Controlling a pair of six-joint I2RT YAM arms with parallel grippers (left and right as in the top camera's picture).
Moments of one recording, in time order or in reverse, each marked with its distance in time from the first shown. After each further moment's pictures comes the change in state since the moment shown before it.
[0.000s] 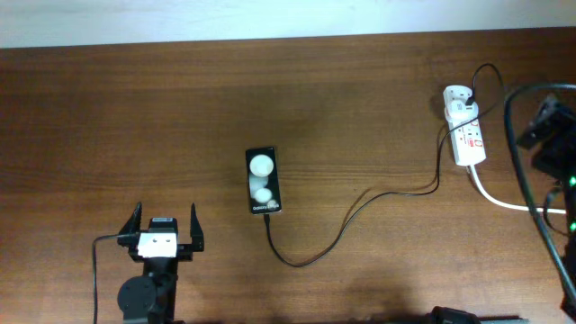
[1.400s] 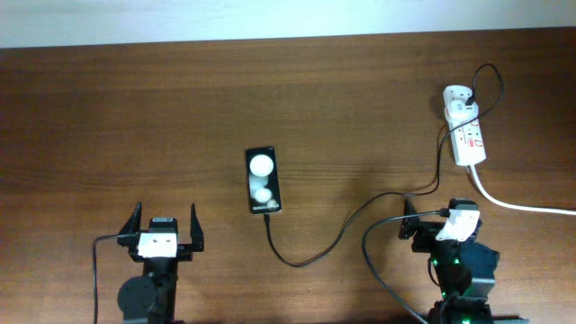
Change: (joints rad) left arm 0.000 -0.001 0.000 0.000 0.000 0.003; right arm 0.128 -0.706 -1.536 0.866 -0.285 -0.145
